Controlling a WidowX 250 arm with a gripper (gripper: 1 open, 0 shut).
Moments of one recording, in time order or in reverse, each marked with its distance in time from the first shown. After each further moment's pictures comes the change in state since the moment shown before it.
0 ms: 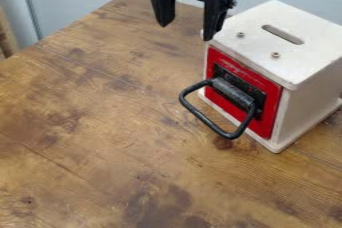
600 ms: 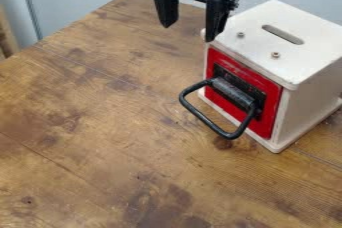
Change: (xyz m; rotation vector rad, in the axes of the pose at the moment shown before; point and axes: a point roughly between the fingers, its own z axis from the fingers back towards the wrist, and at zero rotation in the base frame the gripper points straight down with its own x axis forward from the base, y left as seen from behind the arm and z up) arm 0.005 -0.001 -0.002 -0.003 0.005 -0.027
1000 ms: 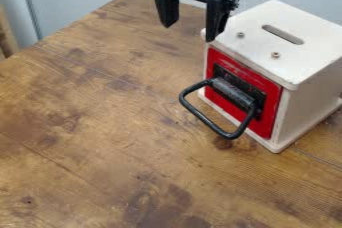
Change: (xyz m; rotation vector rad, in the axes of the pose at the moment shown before) arm 0.000 0.000 0.000 -0.001 -0.002 -0.006
